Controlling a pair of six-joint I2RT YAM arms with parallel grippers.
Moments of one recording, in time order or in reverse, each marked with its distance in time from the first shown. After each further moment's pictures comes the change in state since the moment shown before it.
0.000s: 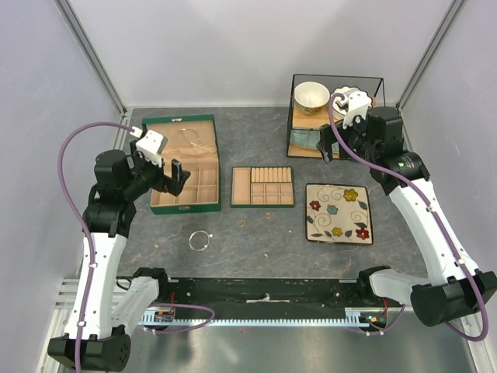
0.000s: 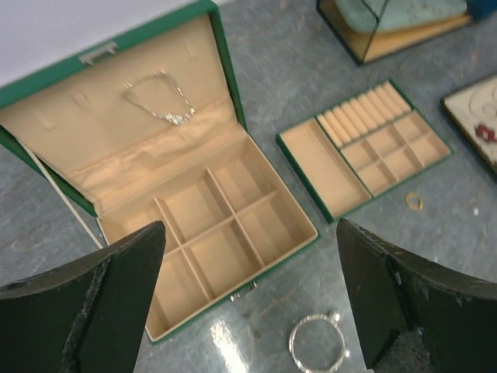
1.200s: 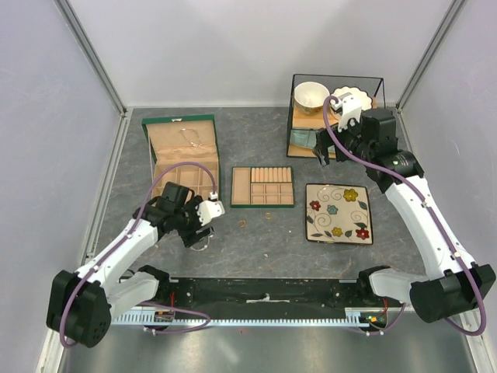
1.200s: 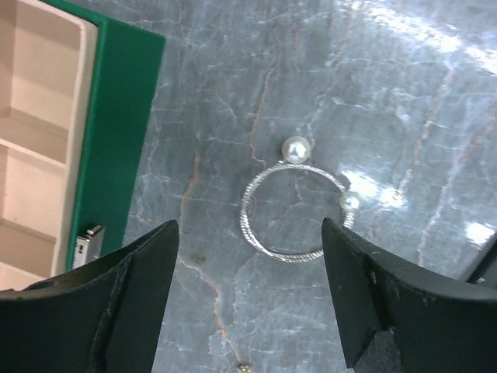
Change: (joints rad) left arm -0.336 0.183 -0.426 -0.145 -0.099 0.611; right arm 0.008 0.026 -0.031 0.000 -0.032 -0.008
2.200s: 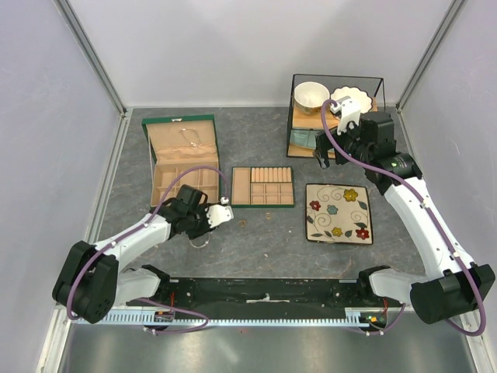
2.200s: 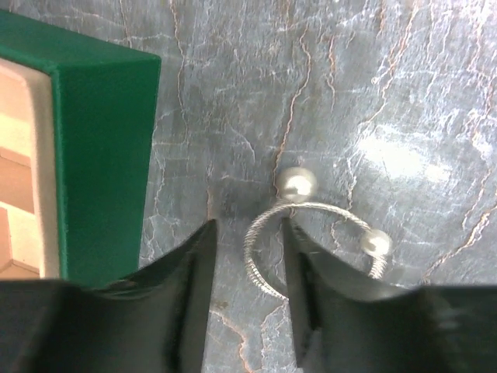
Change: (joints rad) left arm -0.097 0.189 -0.058 0.235 -0.146 0.024; right arm 0.000 -0.008 -0.038 0.008 0.006 -0.006
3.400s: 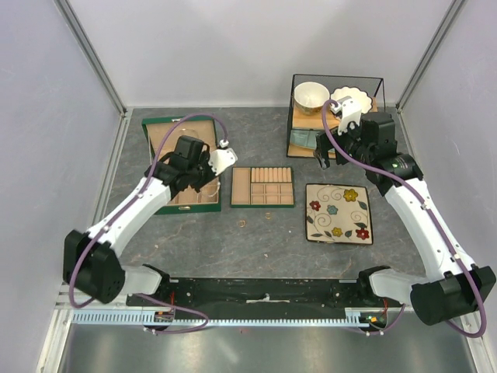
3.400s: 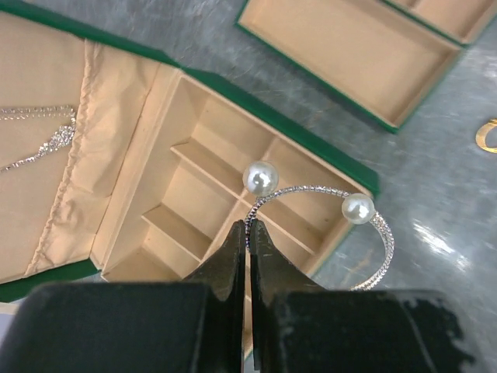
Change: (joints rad) left arm 0.014 0.091 0.531 -0.169 -0.094 -0.150; right arm 0.000 -0.007 0.000 0.000 0.005 0.000
